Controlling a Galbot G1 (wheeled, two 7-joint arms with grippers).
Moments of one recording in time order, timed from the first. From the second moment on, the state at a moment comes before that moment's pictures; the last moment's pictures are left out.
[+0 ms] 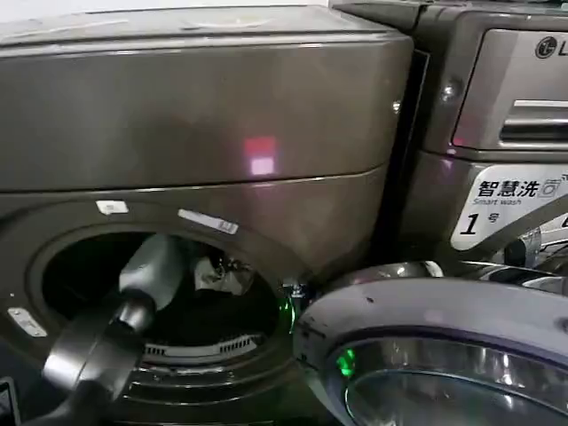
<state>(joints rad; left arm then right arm) -0.07 -1.38 0.01 -0.30 0.81 -0.14 0.88 -1.77 0.98 2.48 1.89 0.67 -0.28 -0.08</state>
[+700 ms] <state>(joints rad) -0.06 -1.38 0.00 -0.31 0.86 -0.11 0.85 -1.76 0.98 2.47 1.89 0.67 -0.27 -0.07</state>
